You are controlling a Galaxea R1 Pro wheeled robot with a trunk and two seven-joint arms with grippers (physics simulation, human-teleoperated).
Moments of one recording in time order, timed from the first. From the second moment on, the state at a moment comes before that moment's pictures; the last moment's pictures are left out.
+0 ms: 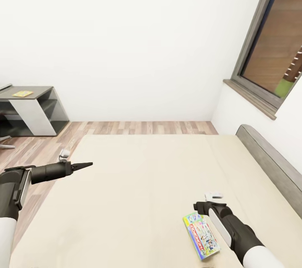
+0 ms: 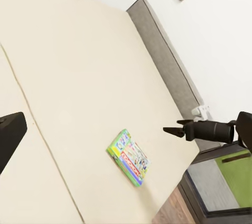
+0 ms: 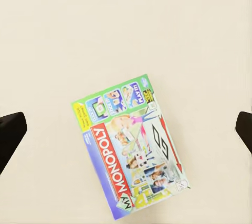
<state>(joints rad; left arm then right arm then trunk) -0.68 0.30 0.38 -1.05 -0.15 0.83 -1.44 -0.52 -0.12 0.25 -0.79 -0.35 0.53 -0.20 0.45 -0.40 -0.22</state>
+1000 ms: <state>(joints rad) -0.68 0.30 0.38 -1.05 -0.14 0.82 -1.45 -0.52 -0.13 0.24 -0.78 -0.34 0.52 -0.12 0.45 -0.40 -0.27</state>
